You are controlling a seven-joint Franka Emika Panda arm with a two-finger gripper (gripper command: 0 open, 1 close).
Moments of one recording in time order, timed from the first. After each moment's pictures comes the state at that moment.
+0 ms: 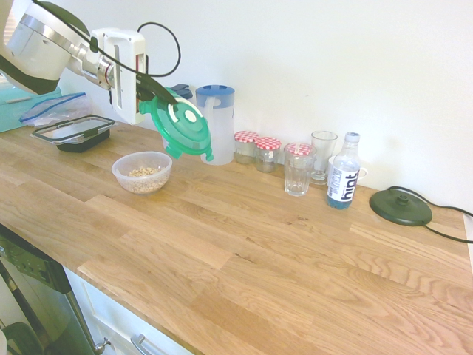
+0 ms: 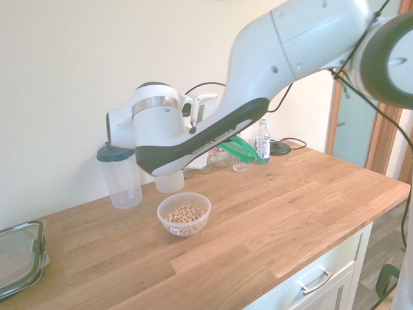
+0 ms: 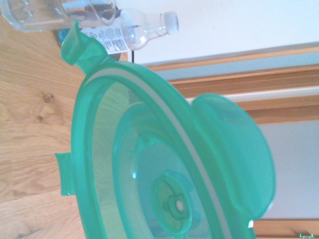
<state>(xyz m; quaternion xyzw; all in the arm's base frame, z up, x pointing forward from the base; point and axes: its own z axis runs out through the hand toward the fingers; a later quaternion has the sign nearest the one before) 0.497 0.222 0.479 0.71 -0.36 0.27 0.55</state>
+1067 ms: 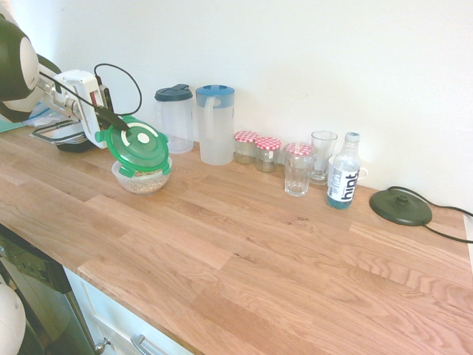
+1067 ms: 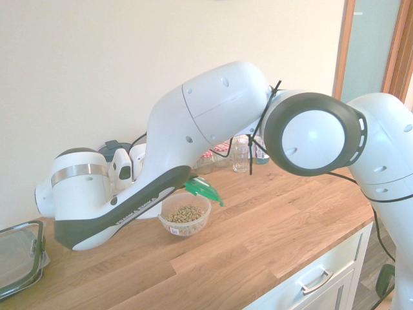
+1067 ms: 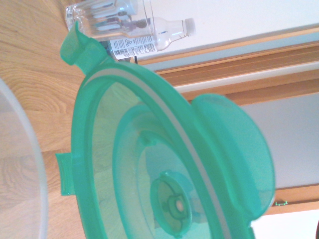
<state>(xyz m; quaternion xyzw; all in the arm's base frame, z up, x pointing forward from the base) 0.493 0.358 0.381 0.65 -0.38 0.30 0.58</state>
